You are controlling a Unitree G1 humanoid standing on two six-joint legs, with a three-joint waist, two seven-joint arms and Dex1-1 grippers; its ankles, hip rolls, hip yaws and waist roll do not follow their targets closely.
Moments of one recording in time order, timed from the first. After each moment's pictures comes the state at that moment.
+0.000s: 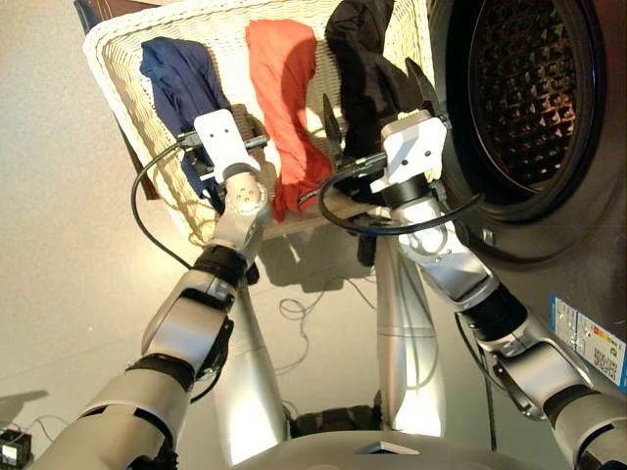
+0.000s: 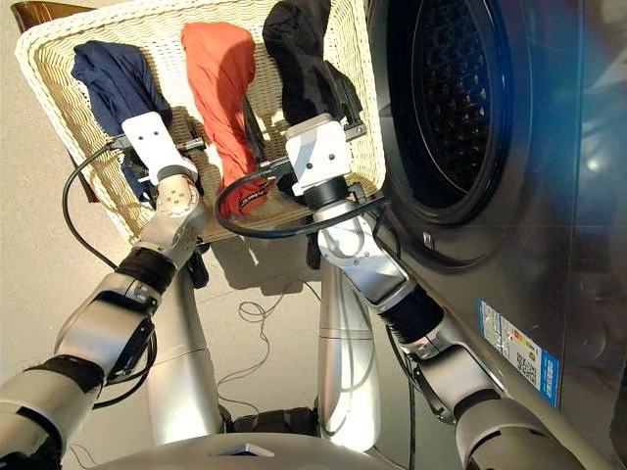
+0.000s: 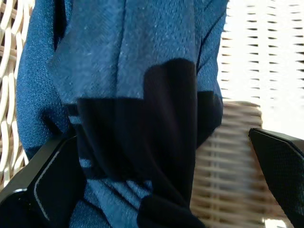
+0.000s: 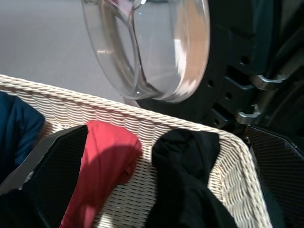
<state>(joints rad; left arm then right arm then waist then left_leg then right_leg) -0.89 0.28 -0.30 0.84 -0.53 -0.23 0.65 -0.65 -0.40 0.54 -0.07 0.12 -0.18 -0.38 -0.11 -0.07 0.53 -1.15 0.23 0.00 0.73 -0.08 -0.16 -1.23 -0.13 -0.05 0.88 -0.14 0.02</state>
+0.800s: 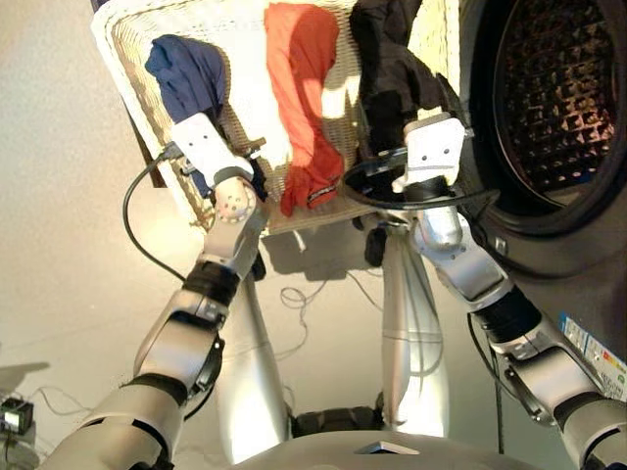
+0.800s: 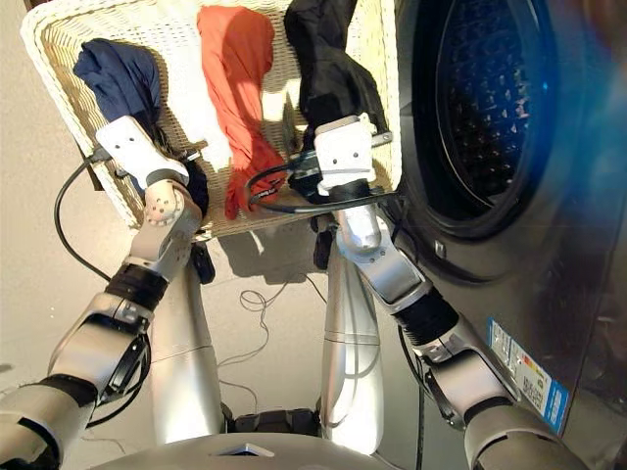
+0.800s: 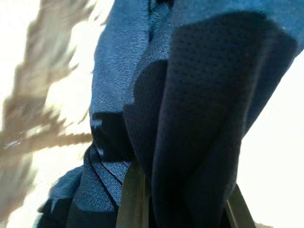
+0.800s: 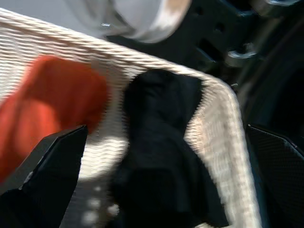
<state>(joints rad) -0.58 0.32 -0.26 0.37 -0.57 -0.24 0.64 -0.59 -0.43 0.40 0.00 0.09 -0.11 -0.45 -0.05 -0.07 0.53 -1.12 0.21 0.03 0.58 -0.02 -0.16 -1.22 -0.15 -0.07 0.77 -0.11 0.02</state>
